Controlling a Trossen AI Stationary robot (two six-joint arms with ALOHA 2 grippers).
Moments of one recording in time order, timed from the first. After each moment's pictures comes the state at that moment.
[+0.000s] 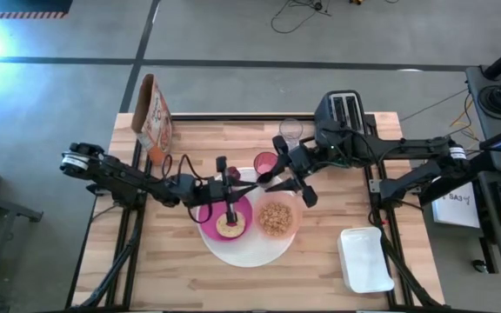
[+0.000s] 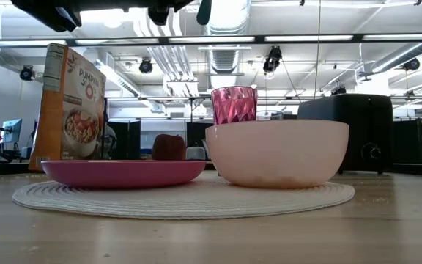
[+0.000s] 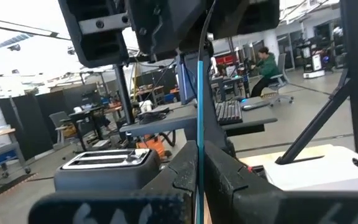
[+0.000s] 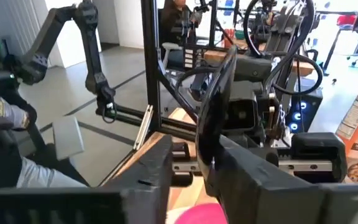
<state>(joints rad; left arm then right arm) -0.20 1.49 0.71 1.00 -0.35 0.30 -0.04 1.36 1.30 -0.07 -0.50 -0.09</state>
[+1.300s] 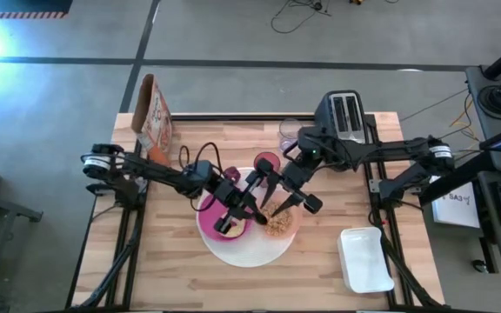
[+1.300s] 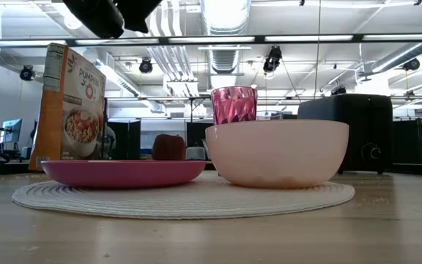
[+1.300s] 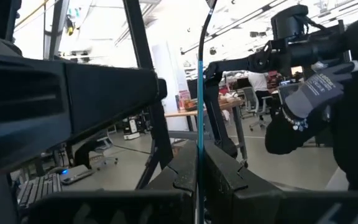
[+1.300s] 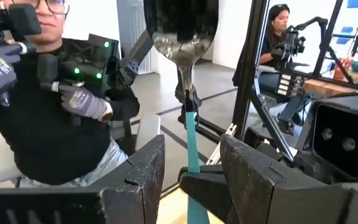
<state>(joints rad) -0.06 1.69 0.93 1.13 0.60 0.02 -0.03 1.50 1.30 0.13 -0.94 -0.13</state>
